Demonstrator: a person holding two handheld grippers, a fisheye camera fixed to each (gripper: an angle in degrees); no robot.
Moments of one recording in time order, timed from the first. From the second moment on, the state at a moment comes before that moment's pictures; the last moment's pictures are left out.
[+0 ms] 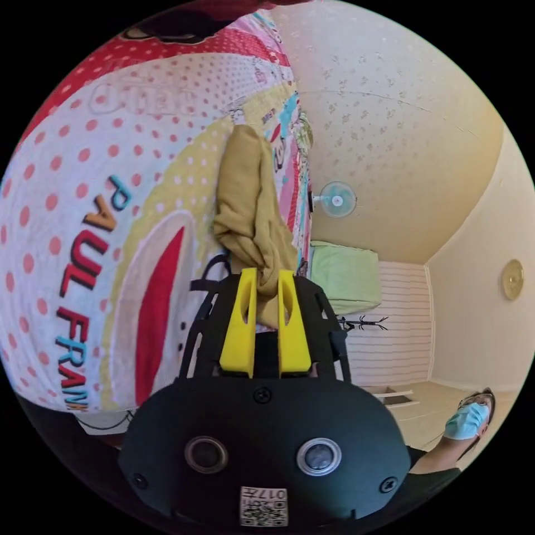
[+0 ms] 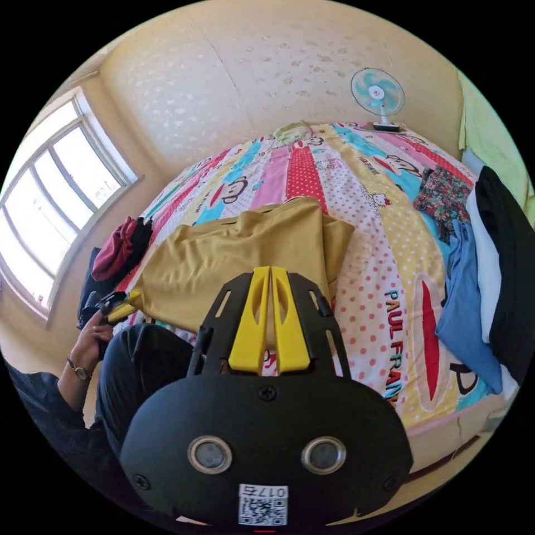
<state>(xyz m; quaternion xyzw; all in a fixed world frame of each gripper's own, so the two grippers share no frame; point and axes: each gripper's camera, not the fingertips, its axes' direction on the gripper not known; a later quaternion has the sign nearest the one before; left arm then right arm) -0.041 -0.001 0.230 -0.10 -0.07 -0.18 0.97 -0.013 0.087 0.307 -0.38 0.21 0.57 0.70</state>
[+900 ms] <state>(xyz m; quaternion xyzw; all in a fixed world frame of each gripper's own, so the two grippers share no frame) 0.065 -0.008 0.392 -0.28 -0.15 0.02 0.95 -0.075 0.137 0.046 -0.04 0.08 0.81 0.58</state>
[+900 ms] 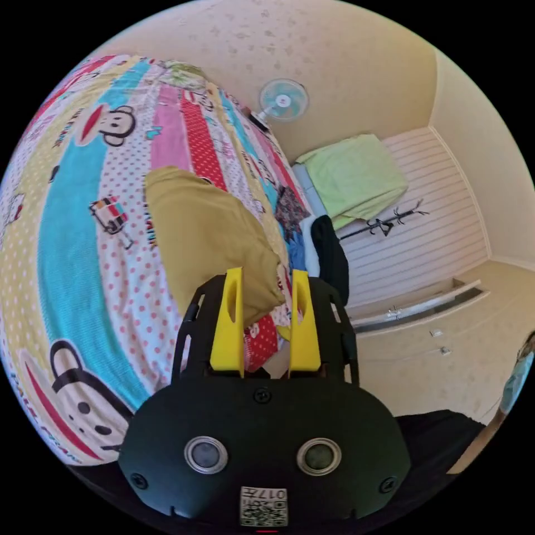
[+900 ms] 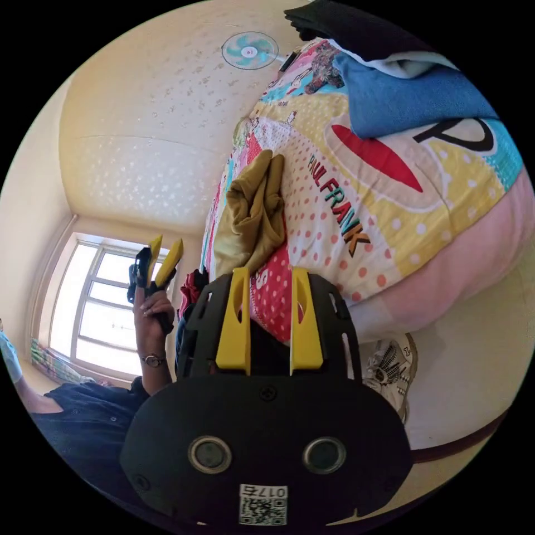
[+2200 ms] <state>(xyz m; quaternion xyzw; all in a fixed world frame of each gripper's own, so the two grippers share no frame) 0.205 -0.120 0.565 -0.43 0.06 0.03 0.90 0.199 -0.040 -0.030 0.01 0.16 0.70 0.69</state>
